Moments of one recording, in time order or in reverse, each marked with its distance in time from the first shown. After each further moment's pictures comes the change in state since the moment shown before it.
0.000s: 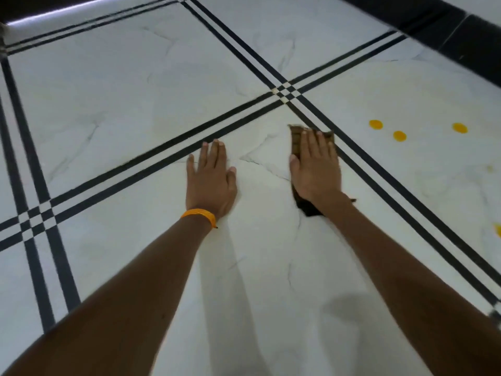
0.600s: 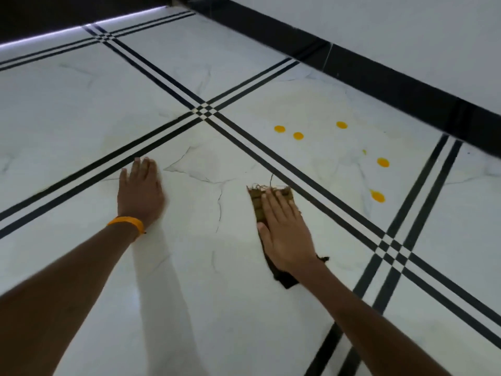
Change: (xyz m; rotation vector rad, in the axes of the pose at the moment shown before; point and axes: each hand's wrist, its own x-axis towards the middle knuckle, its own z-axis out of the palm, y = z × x) left_hand 0.000 0.001 -0.004 0.070 0.018 0.024; right_hand -0.174 0.077 -0.017 0.025 -0.015 -0.096
